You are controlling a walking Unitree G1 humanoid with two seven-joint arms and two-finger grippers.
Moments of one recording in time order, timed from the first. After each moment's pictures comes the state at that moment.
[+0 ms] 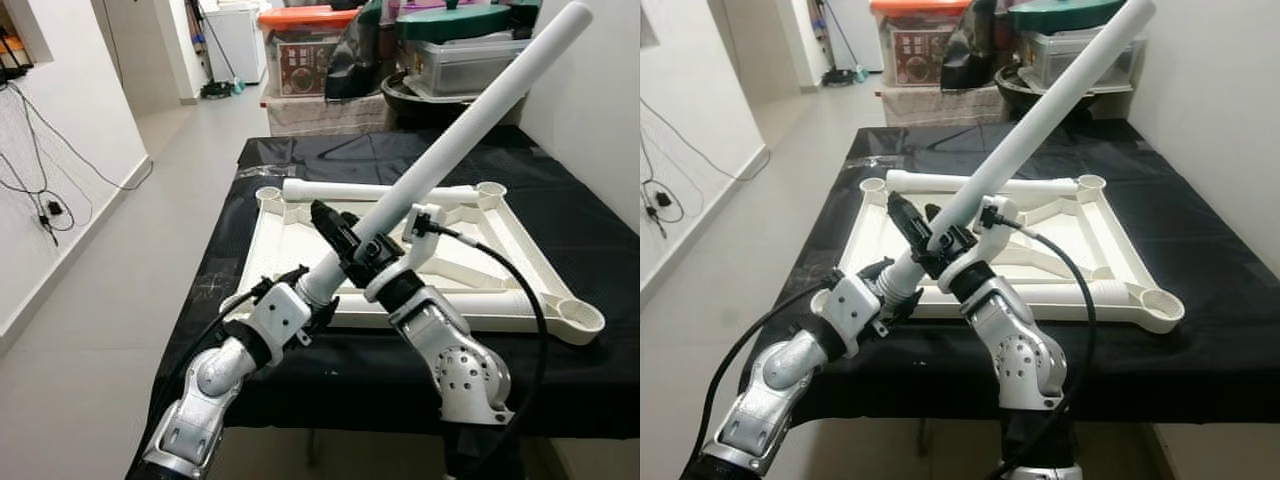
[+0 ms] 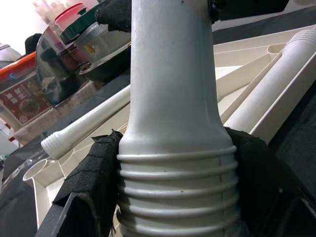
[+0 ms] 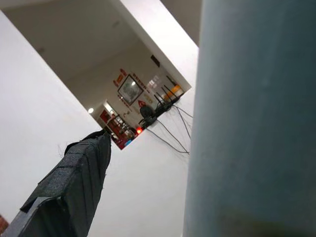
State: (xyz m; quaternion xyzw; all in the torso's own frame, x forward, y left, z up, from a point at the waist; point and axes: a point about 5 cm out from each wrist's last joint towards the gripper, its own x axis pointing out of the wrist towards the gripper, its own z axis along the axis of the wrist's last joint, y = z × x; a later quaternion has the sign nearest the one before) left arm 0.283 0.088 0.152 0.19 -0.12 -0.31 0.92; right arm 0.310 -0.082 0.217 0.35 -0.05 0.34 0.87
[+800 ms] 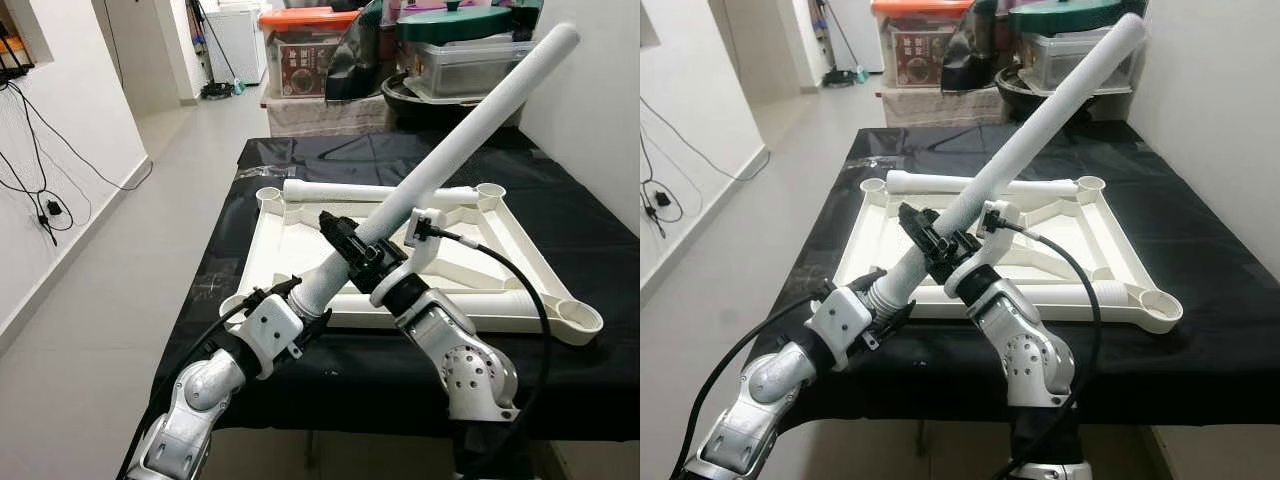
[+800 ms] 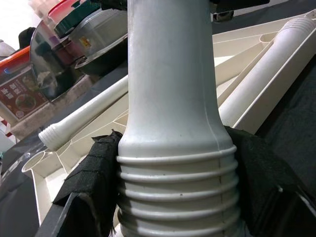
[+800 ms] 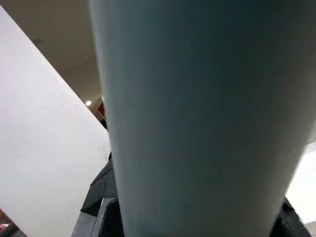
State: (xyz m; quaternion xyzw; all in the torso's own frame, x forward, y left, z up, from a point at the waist) left arm 0.275 0.096 0.146 0.21 -0.11 -0.32 0.92; right arm 0.313 -0.090 0.211 0.34 -0.04 0.34 0.88
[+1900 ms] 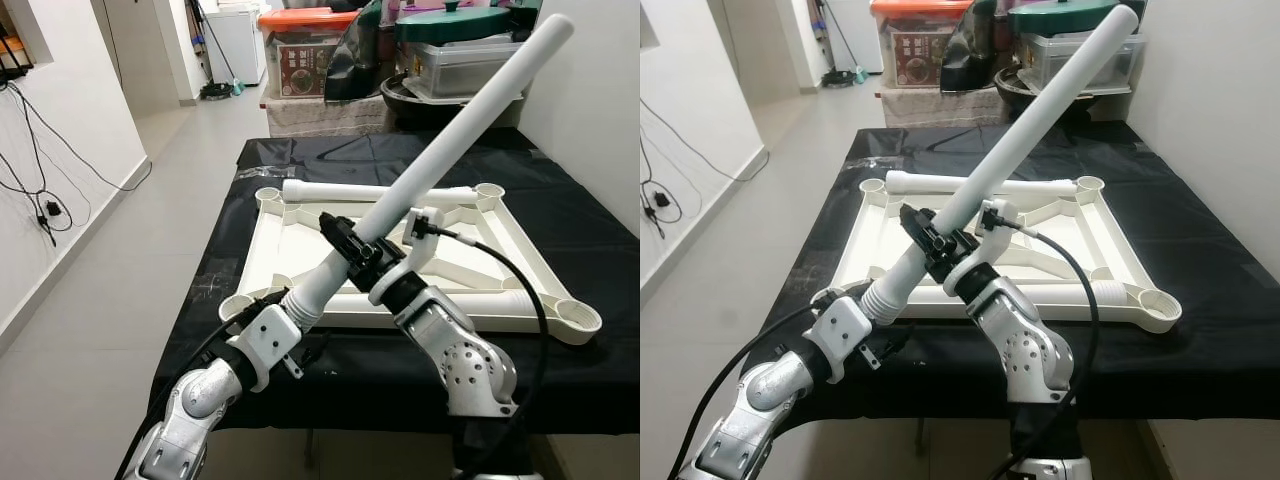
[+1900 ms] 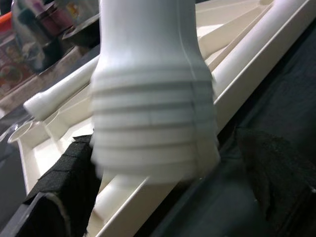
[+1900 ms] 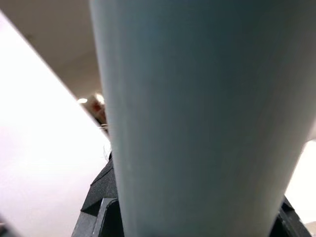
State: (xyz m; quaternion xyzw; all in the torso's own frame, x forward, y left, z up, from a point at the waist) left arm 0.272 0.102 0.131 0.21 -0.04 -0.32 0.92; right arm 0.323 -0.095 0.218 0.33 -0.05 0.31 0.89
